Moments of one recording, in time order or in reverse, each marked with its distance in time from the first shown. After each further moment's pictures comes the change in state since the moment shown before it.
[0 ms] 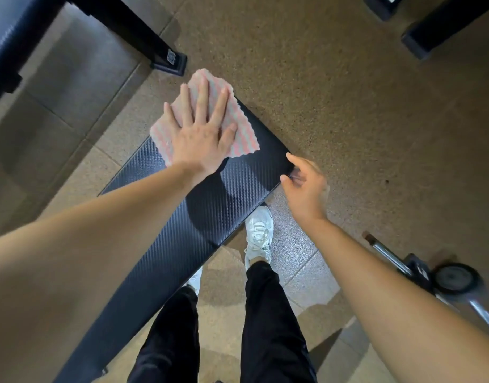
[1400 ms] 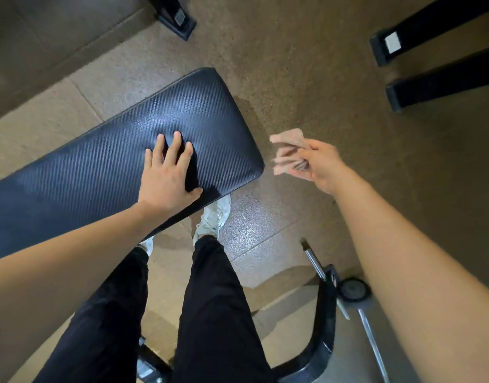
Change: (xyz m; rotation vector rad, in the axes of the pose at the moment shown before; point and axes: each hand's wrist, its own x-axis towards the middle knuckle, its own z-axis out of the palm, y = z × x) left_hand -0.116 0.022 -0.012 -0.109 -0.211 -0.215; right_hand 0.115 -0.076 -0.091 0.021 -0.441 0.578
